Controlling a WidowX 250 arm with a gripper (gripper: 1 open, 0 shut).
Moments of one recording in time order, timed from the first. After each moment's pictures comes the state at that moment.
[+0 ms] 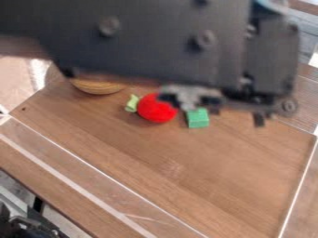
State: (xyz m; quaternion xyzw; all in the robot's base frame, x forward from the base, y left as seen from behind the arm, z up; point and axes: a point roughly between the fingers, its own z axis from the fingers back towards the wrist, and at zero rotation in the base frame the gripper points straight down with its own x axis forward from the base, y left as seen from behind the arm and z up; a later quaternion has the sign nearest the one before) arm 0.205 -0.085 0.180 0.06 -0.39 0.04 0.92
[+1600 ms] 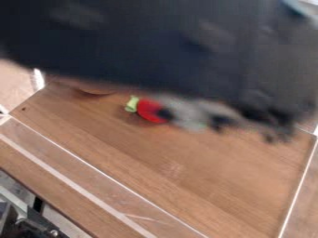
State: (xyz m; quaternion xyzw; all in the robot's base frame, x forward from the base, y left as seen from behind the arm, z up) arm 0.177 -0.092 0.191 0.04 -0.37 0.10 0.92
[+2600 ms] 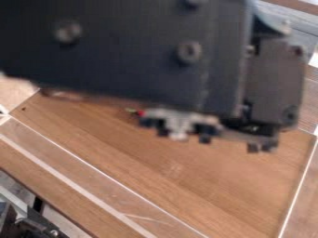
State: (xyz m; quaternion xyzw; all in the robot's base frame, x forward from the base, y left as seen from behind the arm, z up) arm 0.179 -0.094 0.176 0.03 -0.35 0.13 0.93
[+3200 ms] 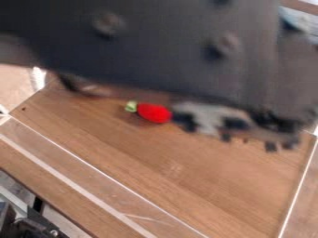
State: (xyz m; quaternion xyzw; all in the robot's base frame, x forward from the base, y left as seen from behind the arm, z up) arm 0.184 -0.104 0.170 0.02 -0.34 0.14 0.93
